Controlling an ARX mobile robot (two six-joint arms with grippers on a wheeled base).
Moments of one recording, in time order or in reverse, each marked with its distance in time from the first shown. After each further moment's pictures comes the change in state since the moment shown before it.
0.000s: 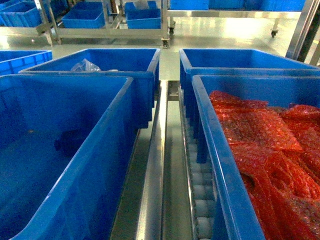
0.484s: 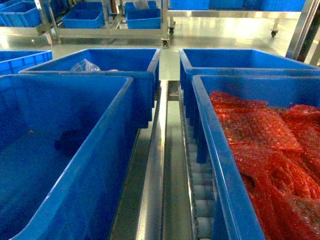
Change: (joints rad) left arm 0.000 0.000 0.000 0.000 0.000 0.000; right arm 0.000 0.000 0.000 0.000 0.000 0.000
